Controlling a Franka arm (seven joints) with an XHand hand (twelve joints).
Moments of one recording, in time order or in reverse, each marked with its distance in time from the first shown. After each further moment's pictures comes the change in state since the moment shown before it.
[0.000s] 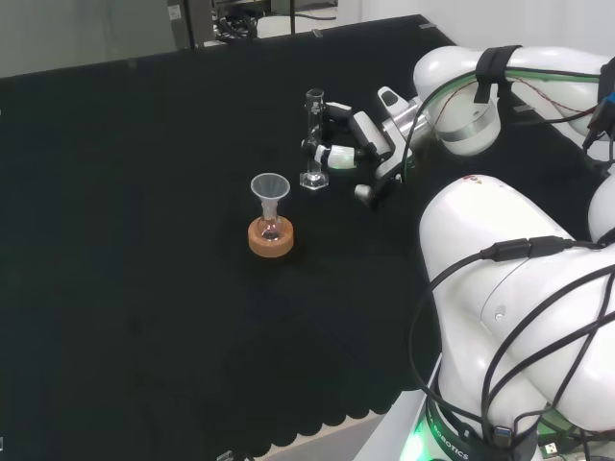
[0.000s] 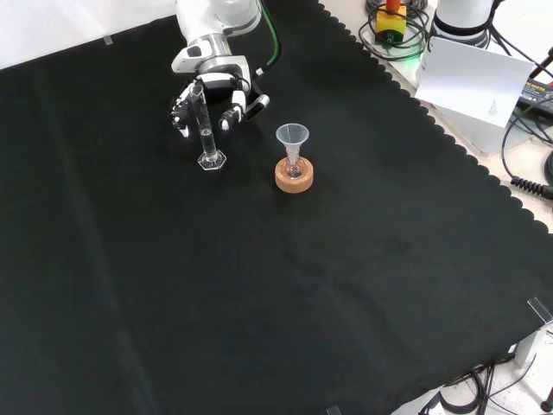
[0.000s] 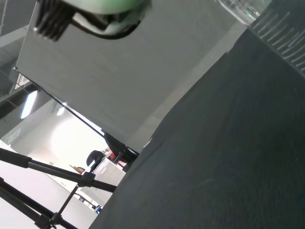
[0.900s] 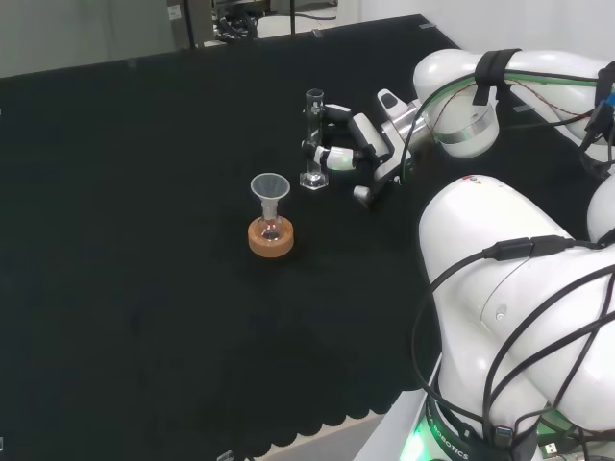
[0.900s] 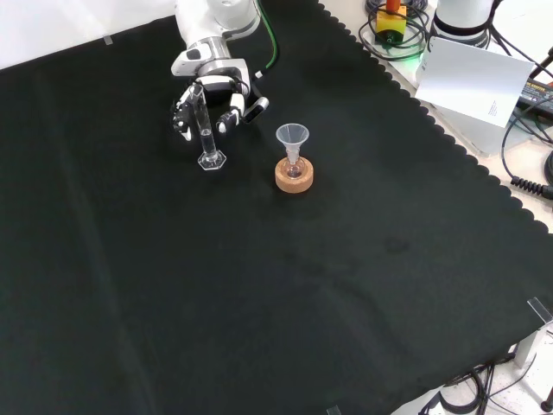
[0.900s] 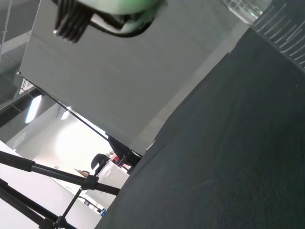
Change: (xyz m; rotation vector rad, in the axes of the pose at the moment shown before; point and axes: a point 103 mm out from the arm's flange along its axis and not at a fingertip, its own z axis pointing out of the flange) arm -0.003 0.001 0.003 -0.008 0.020 -0.002
